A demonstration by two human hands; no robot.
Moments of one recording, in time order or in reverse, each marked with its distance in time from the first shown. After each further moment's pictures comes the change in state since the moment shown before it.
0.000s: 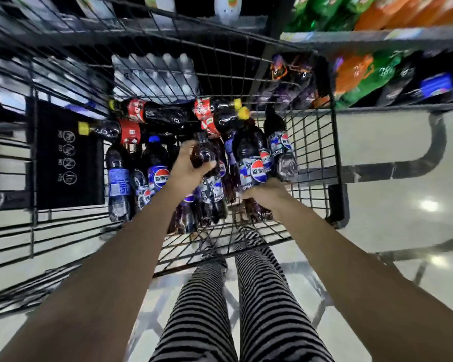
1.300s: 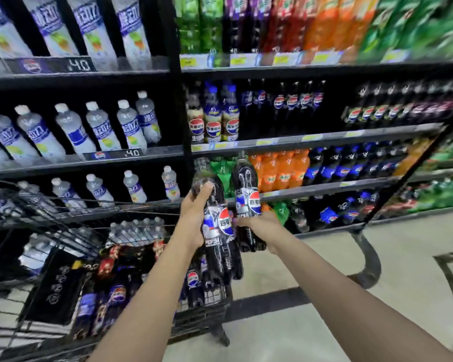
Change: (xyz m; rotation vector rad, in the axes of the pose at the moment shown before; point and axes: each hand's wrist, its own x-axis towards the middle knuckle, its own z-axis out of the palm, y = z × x) left_hand -0.243 0.339 0.134 -0.728 -0.023 0.218; right_hand -0.237 0.035 -0.272 0.364 0.175 -0.624
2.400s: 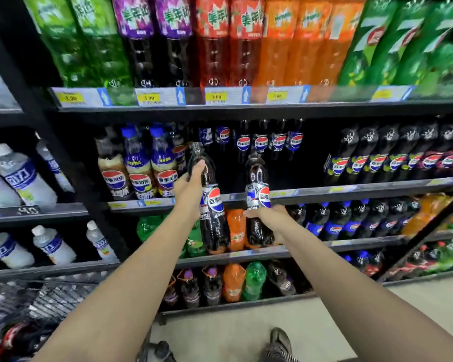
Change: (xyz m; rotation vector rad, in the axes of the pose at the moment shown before) left_hand 0.290 0.012 0.255 0.093 0.238 0.193; right_hand 0.298 -0.095 -0.216 0.049 0.000 -0.023
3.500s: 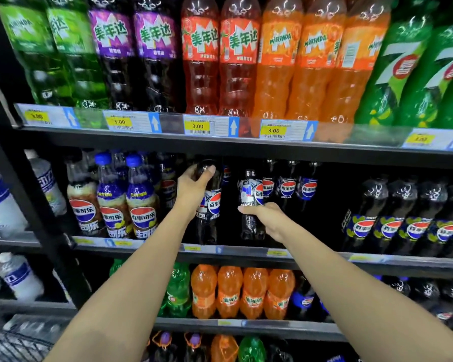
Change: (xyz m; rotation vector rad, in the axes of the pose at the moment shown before) left_hand 0.124 0.010 0.082 0.169 0.004 0.437; right_hand 0.168 -0.071 -0.033 -0.008 -0.246 -0.254
